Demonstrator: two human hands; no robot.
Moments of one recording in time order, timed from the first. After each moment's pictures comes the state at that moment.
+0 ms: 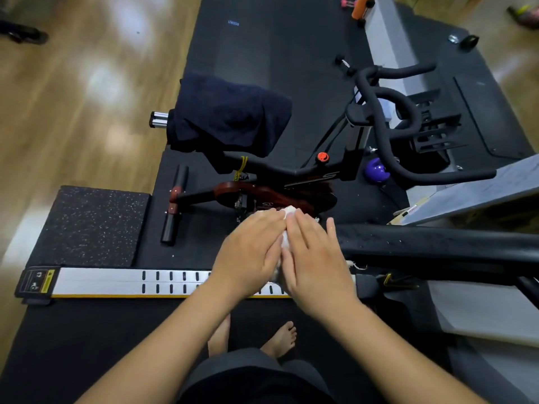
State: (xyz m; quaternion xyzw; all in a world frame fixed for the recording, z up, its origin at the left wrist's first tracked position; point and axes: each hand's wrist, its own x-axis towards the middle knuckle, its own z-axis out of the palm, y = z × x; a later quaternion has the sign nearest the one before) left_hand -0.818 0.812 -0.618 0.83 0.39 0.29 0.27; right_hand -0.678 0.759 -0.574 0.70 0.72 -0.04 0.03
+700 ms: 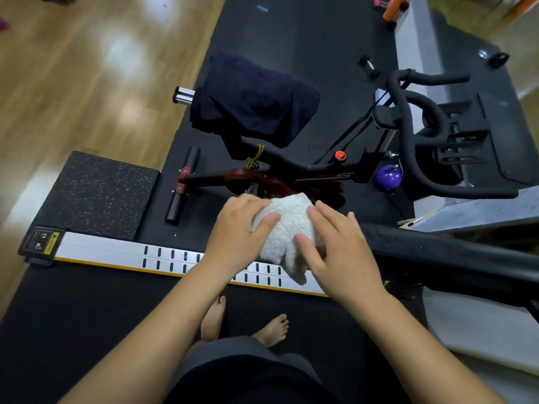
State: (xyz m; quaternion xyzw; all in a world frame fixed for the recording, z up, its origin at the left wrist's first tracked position) left_hand -0.847 0.823 -0.631 0.69 0.54 0.30 0.38; right_hand -0.673 0.768 -0.565 0.69 0.71 -0.12 -0.06
